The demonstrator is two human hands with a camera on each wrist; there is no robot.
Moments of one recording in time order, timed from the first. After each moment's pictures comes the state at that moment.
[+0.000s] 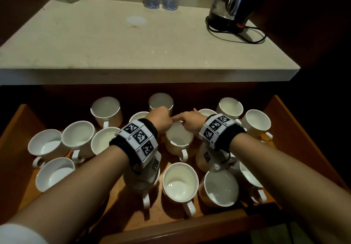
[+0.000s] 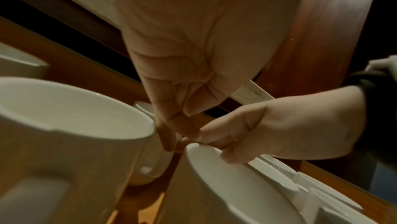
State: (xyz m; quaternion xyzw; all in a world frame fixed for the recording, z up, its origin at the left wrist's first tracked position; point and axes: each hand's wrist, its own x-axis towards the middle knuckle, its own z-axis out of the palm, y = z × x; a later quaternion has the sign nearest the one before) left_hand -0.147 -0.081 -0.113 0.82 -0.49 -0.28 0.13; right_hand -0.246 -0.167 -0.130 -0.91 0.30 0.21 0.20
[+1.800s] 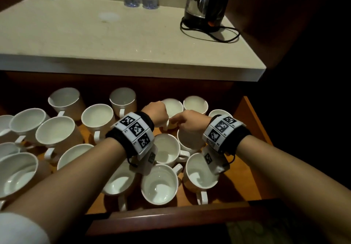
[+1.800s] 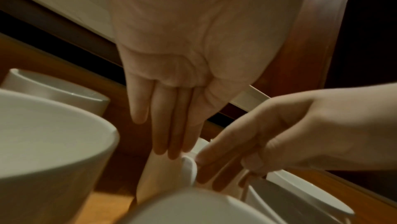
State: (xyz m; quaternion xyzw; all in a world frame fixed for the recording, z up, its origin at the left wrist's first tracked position) left_hand -0.249 -0.148 -0.117 0.84 -0.47 -0.25 0.11; right_hand -0.366 -0.228 -0.121 -0.92 0.25 0.13 0.27
